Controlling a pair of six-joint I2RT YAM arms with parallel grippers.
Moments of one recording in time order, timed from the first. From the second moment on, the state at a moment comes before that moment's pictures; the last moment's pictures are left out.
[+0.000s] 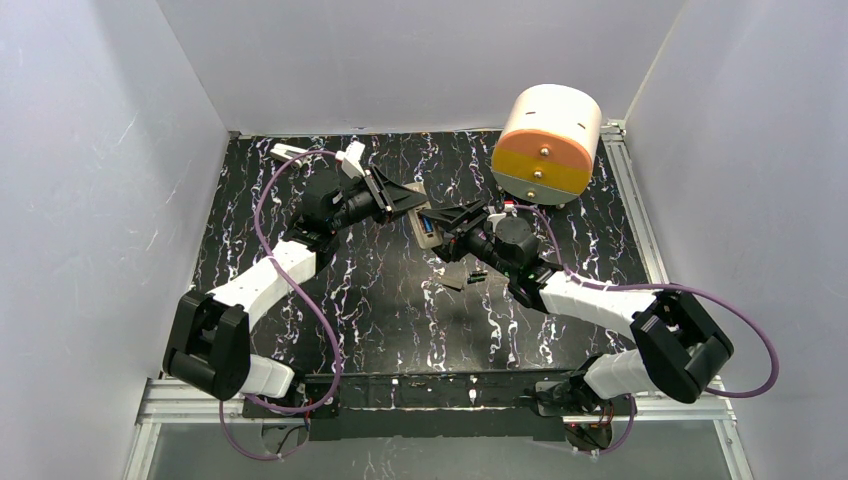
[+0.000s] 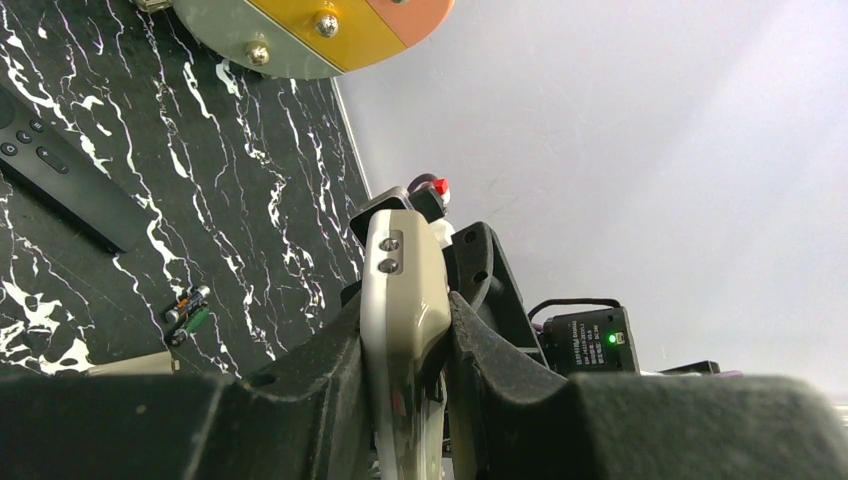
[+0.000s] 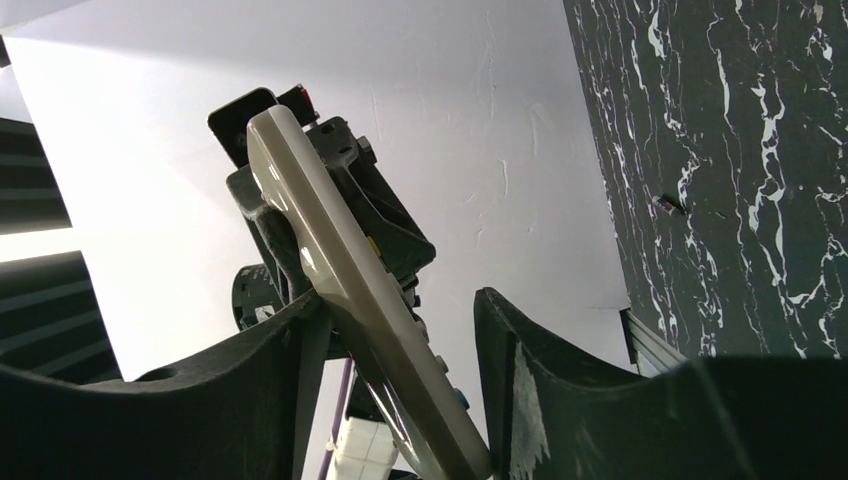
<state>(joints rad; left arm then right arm) -0.41 1.38 0.87 0.41 0.61 -1.12 0.77 1.36 0.65 0.63 -0.11 1.83</state>
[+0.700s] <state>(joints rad) -0.41 1.38 0.87 0.41 0.62 -1.09 0.74 1.30 0.60 0.67 -0.12 1.65</state>
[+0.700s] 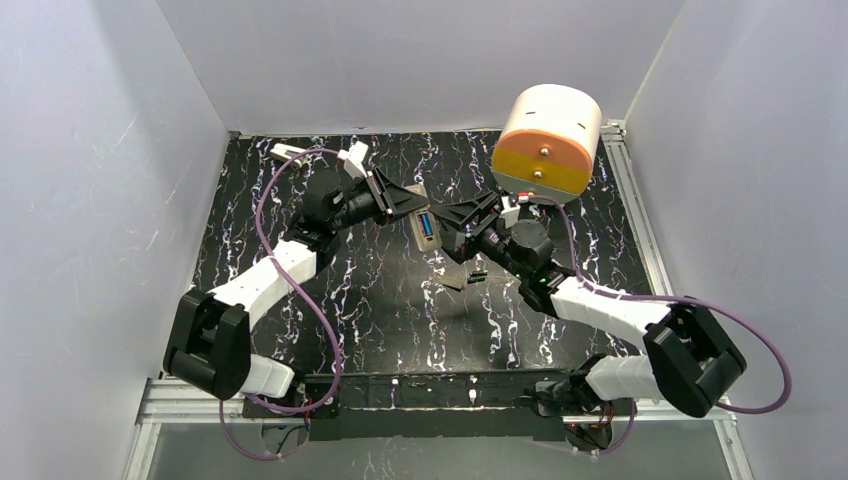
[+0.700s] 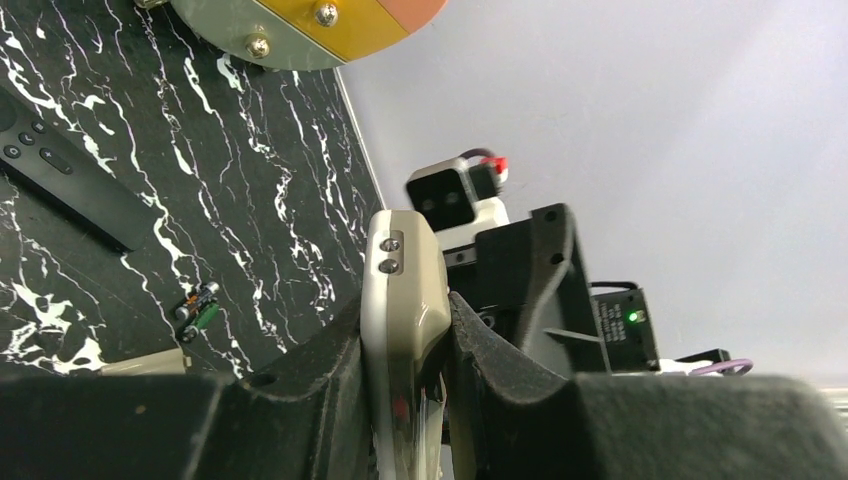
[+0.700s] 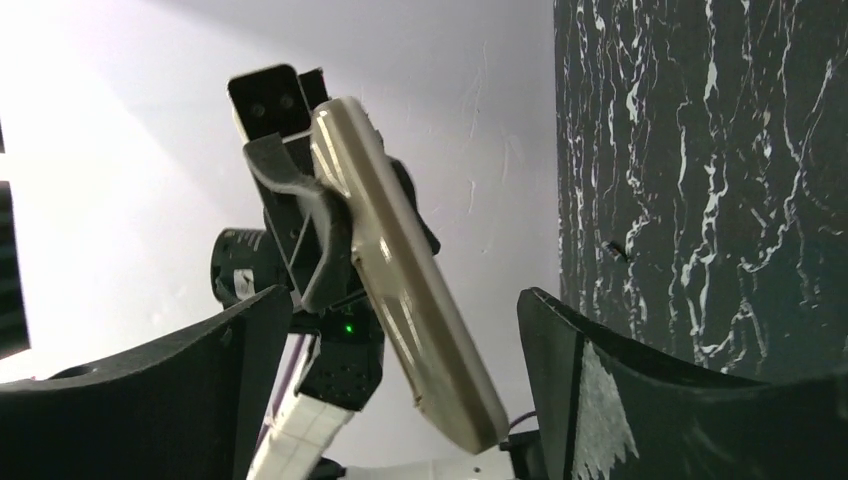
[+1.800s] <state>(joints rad) -0.41 1.37 0.91 0.36 0.79 -0.83 0.71 1.25 0.85 0.16 -0.32 0.71</state>
